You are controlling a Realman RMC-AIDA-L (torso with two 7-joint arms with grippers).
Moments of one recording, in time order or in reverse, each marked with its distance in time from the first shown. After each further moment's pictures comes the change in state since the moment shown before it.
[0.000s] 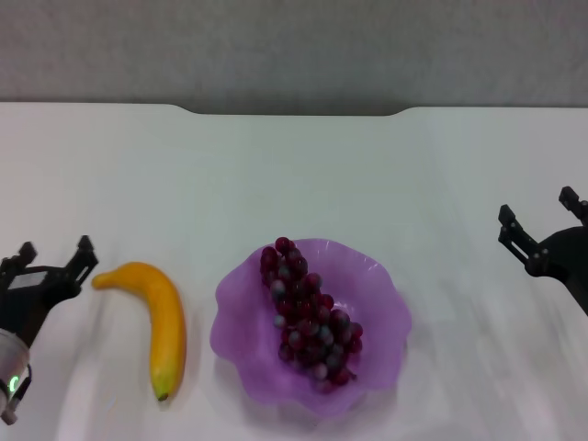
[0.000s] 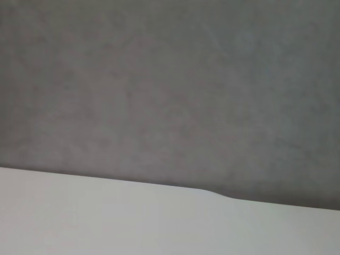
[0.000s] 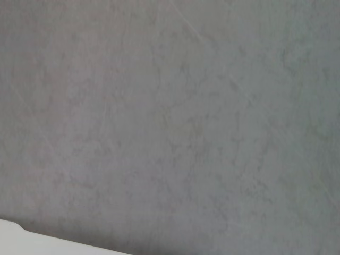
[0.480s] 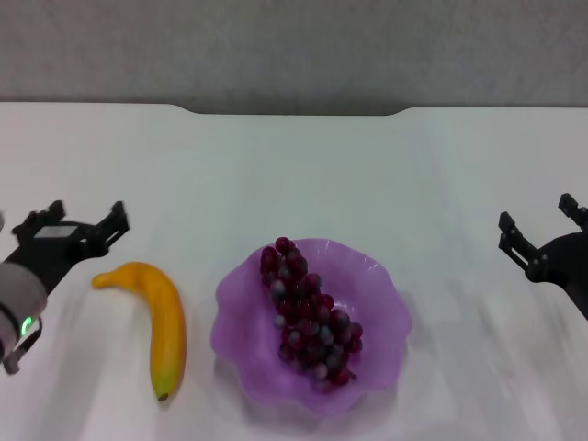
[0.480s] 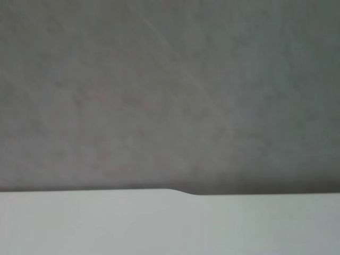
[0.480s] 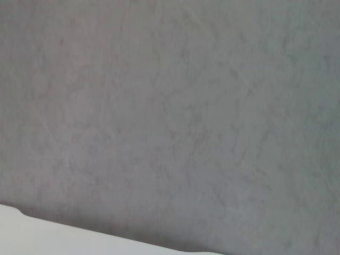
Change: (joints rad) left arm 0.203 0.001 -0.282 -0.665 0.180 -0.634 0.281; right arm 0.002 0.000 0.000 -0.010 -0.003 0.022 -0.001
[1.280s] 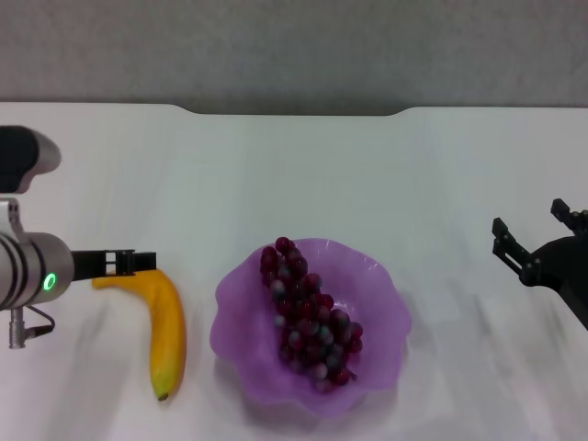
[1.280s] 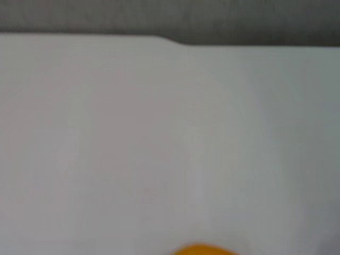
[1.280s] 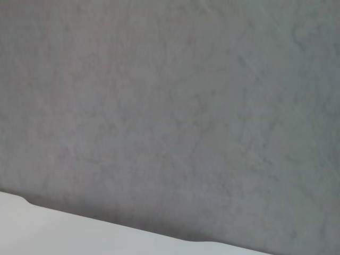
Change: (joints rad) left arm -0.202 -0.005 -0.177 -0.329 0.306 -1.052 -0.383; right arm 0.008 0.000 -0.011 0.000 0.000 0.033 0.000
